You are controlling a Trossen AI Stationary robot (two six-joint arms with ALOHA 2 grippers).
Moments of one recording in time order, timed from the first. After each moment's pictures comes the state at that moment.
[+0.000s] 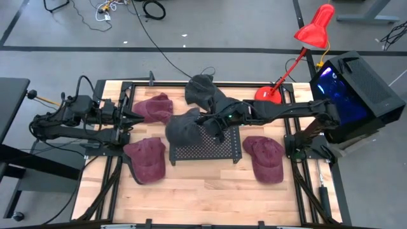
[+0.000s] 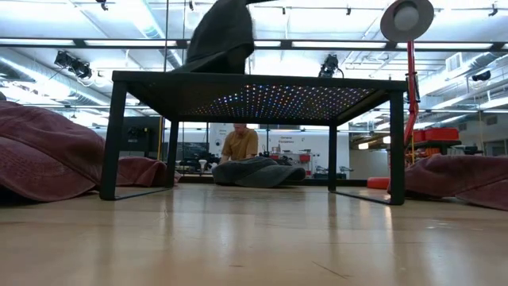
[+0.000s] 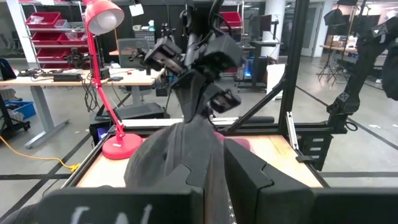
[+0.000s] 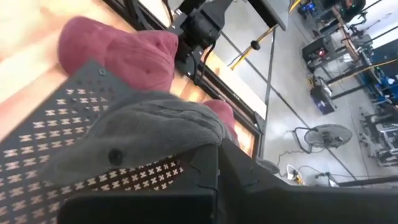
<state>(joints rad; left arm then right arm) 0.00 0.39 0.79 -0.39 0.00 0.00 0.04 1.64 1.58 -0.46 0.11 -0.74</state>
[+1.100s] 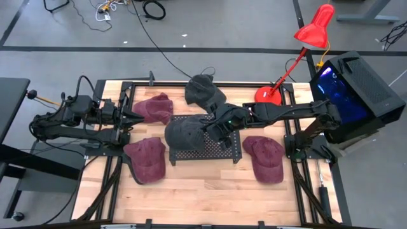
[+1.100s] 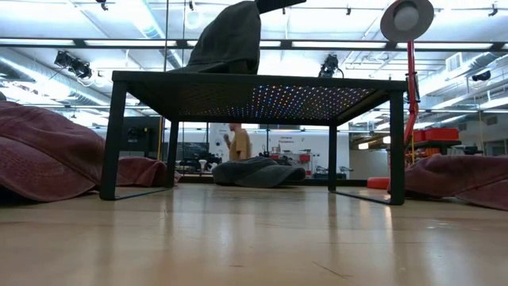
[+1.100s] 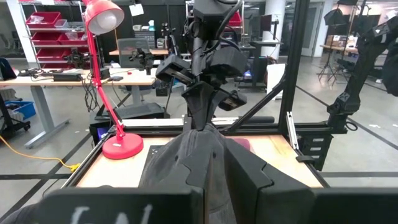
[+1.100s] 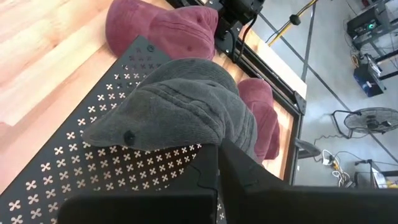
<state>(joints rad) 0.00 0.39 0.79 -0.39 0.00 0.00 0.07 1.63 1.58 -0.62 0.10 -0.66</state>
